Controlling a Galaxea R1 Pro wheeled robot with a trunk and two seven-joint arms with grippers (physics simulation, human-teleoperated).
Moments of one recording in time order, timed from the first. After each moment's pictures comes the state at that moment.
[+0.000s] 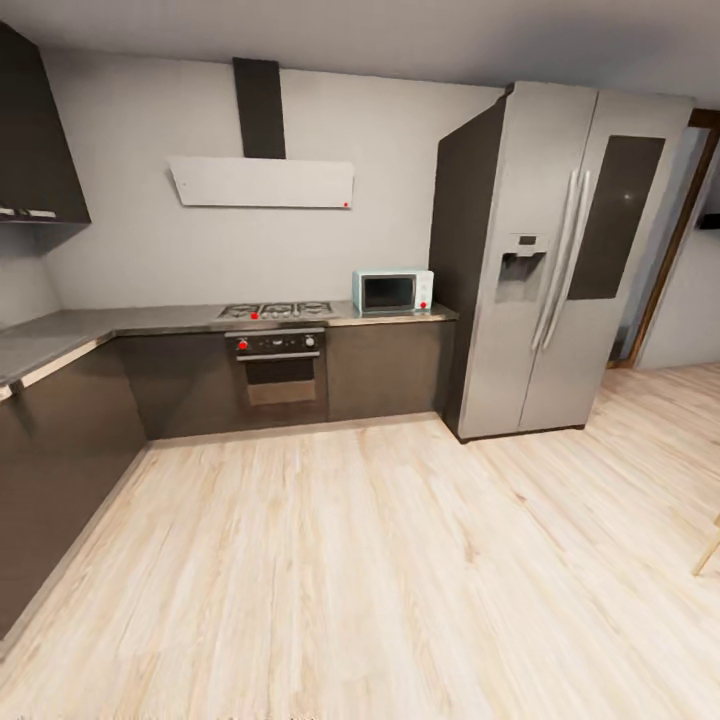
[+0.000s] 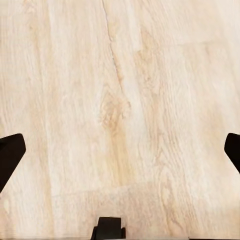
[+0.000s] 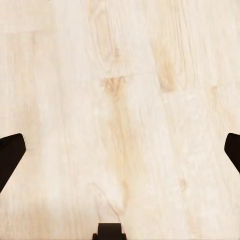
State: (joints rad) left arm 0.05 -0.01 0.04 -0.65 -0.01 -0.07 0.01; right arm -0.14 -0.04 0.01 -0.30 0.02 -0.20 -0.01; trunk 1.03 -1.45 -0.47
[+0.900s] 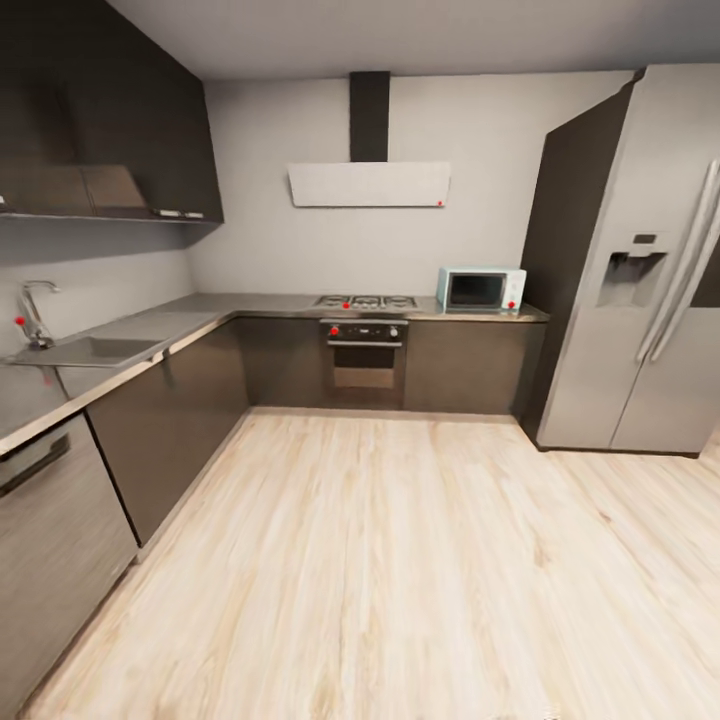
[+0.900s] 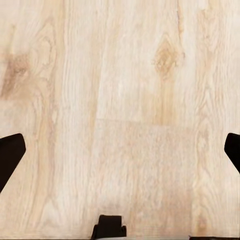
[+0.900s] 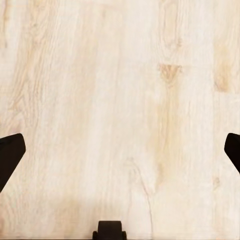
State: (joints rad) left arm 0.05 -0.01 0.04 -0.65 -0.01 -0.07 0.01; right arm -0.14 -0.04 0.01 -0.30 0.02 -0.20 -0.01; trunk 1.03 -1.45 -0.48
